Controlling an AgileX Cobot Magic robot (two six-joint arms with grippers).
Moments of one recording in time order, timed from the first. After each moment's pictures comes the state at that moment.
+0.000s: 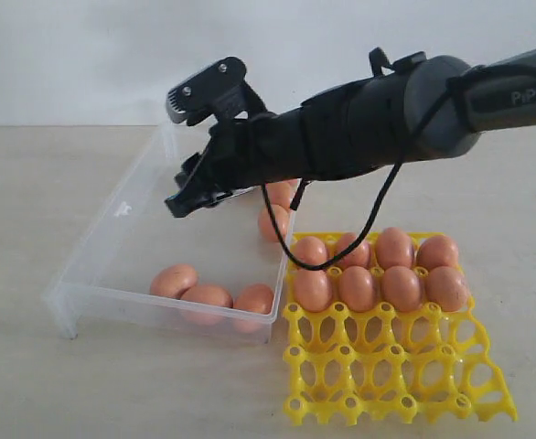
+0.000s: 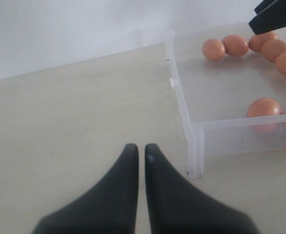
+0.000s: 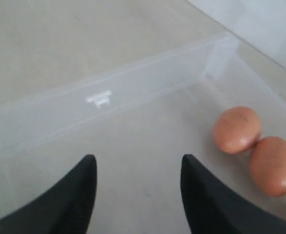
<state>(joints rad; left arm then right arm) -0.09 0.00 0.00 -0.11 0.36 0.27 0.53 1.99 -1.32 1.69 0.17 -1.88</state>
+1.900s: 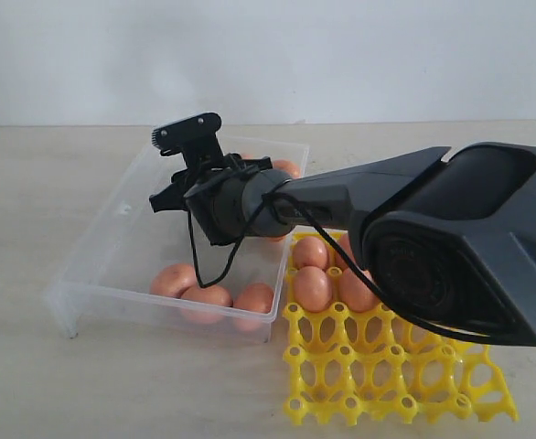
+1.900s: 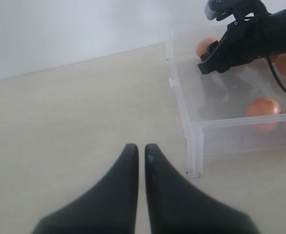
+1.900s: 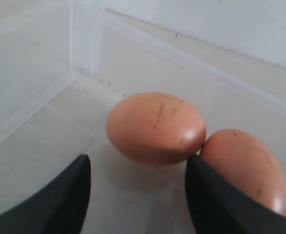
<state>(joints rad) -0.09 0.00 0.00 -0.11 0.36 0.27 0.64 2.55 -1.89 1.50 -0.47 -1.39</state>
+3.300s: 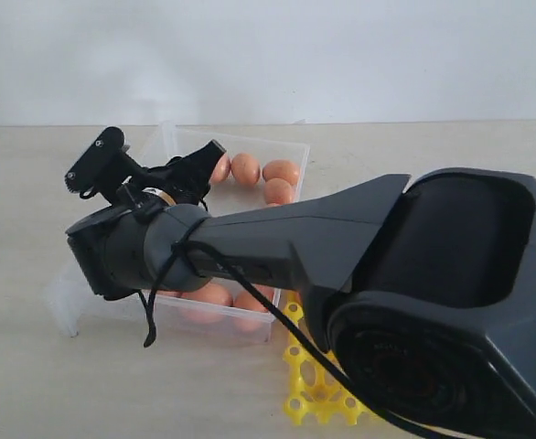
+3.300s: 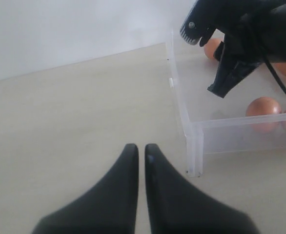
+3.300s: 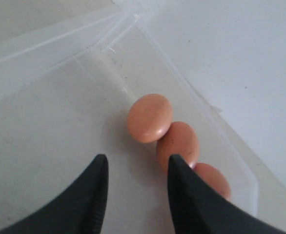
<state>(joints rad) -0.09 0.00 0.00 -0.11 0.36 0.27 0.89 2.47 -1.89 1.74 -0.95 -2.04</state>
